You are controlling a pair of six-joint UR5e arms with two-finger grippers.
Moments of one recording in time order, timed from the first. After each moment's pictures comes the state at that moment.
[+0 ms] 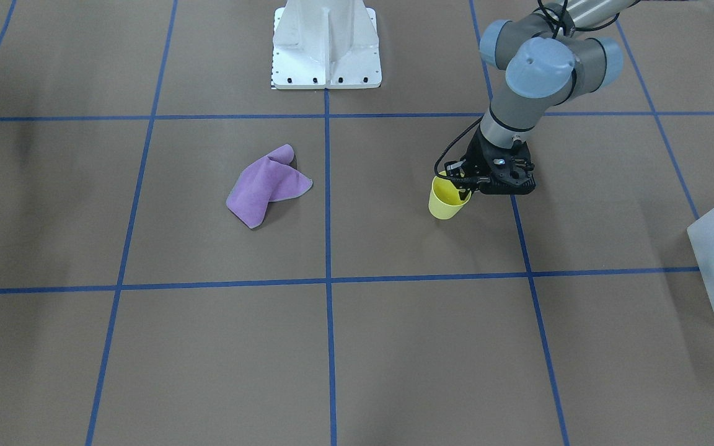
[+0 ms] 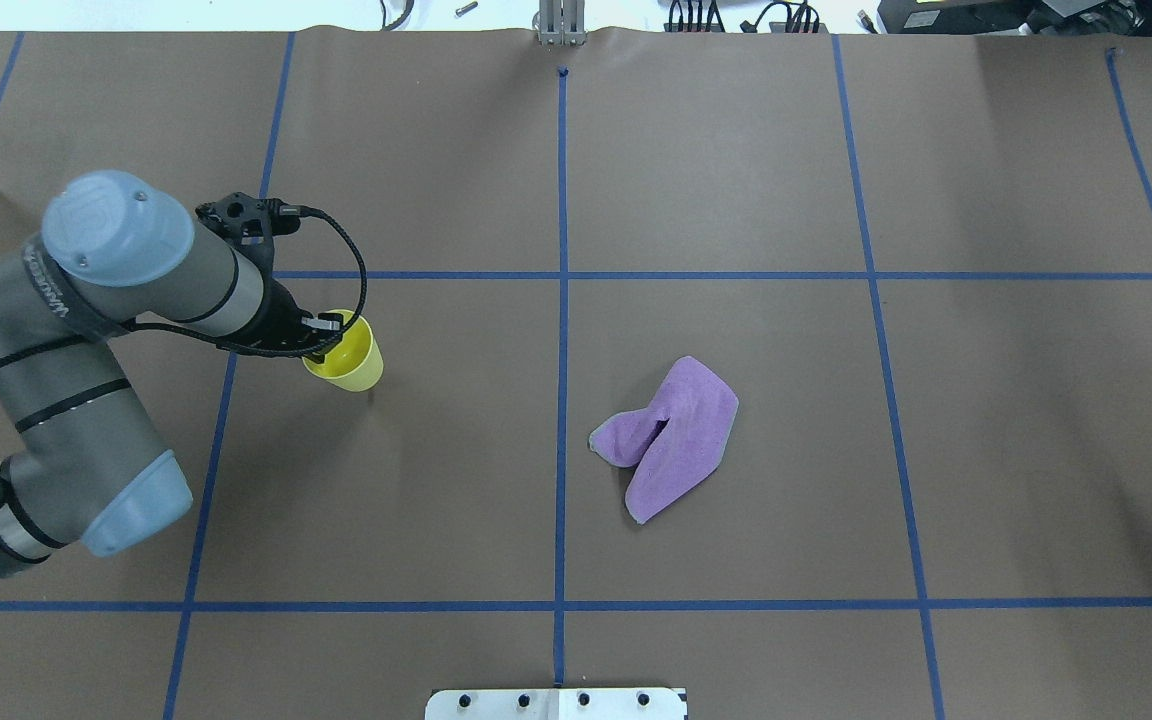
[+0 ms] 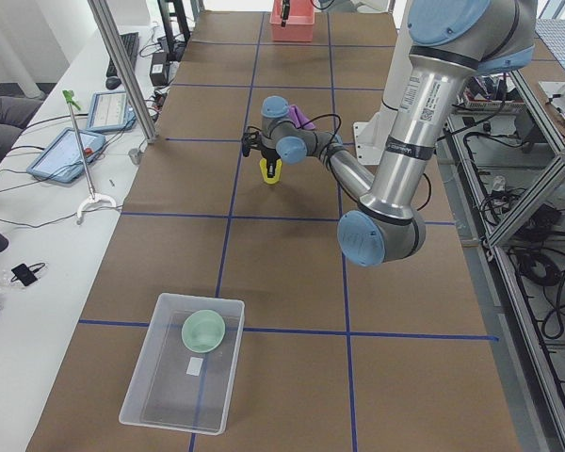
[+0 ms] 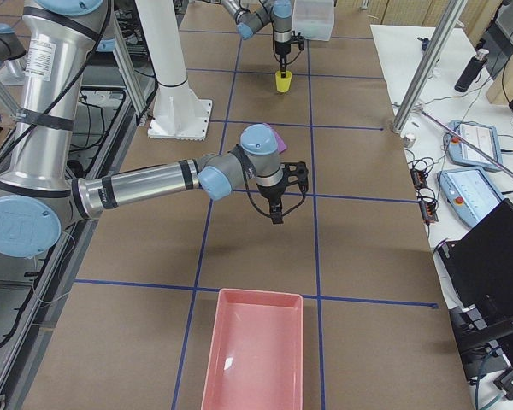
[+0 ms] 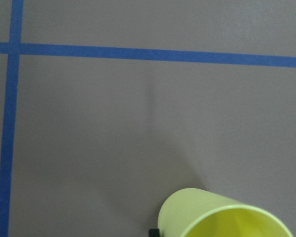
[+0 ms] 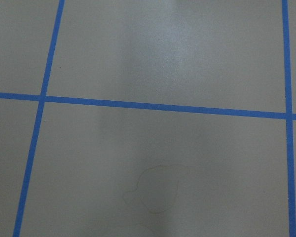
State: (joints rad) left arm -0.70 -1.91 -1.82 -1.80 -1.99 -1.14; right arm 1.21 -1.79 2.01 -1.20 2.20 0.58
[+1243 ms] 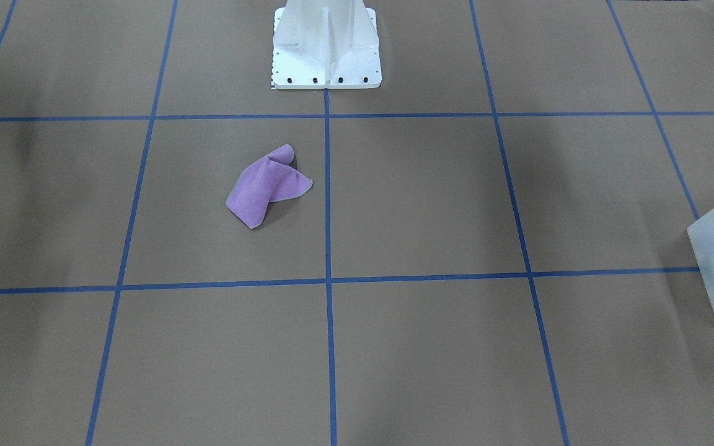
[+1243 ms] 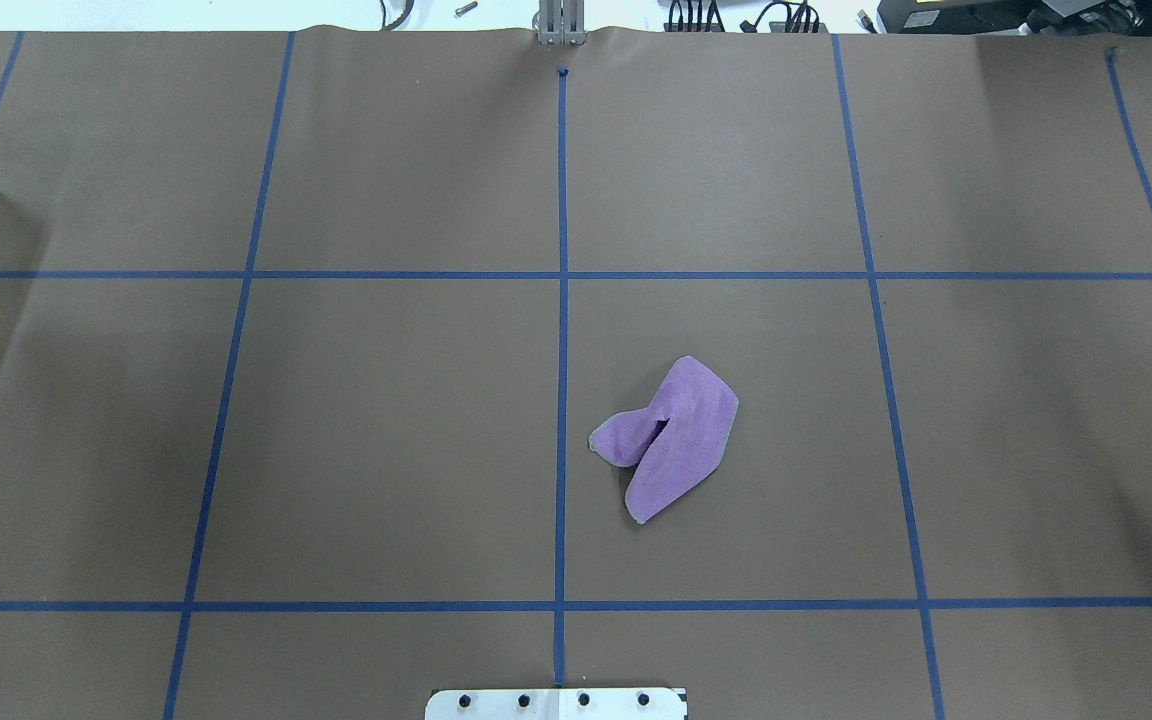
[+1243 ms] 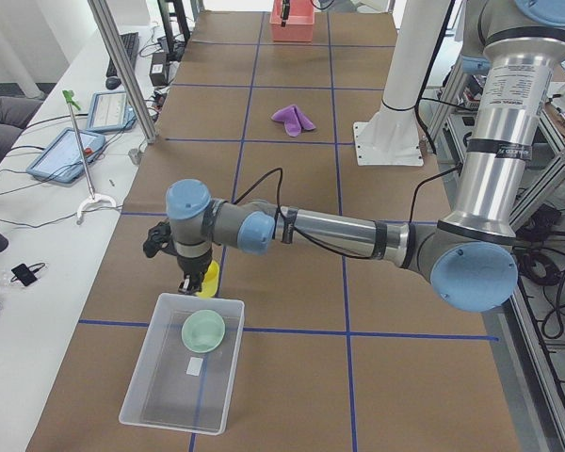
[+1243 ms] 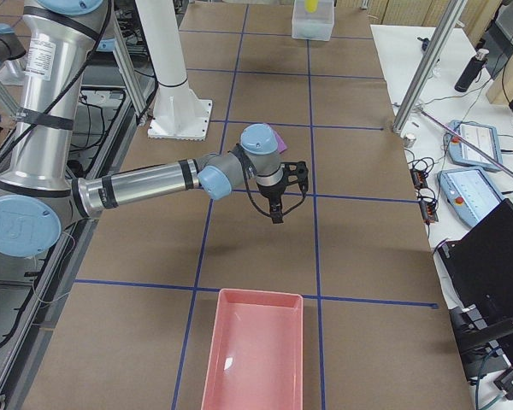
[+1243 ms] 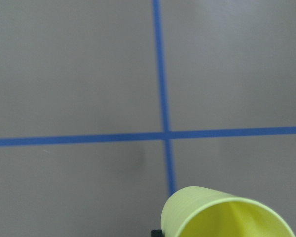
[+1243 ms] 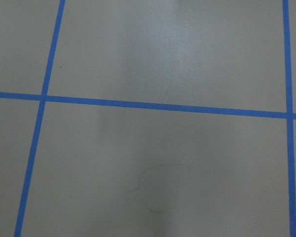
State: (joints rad) left arm -1.55 -1.80 -1.40 -1.69 -2.24 0.12; right arm 1.21 -1.79 2.01 -1.19 2.20 0.58
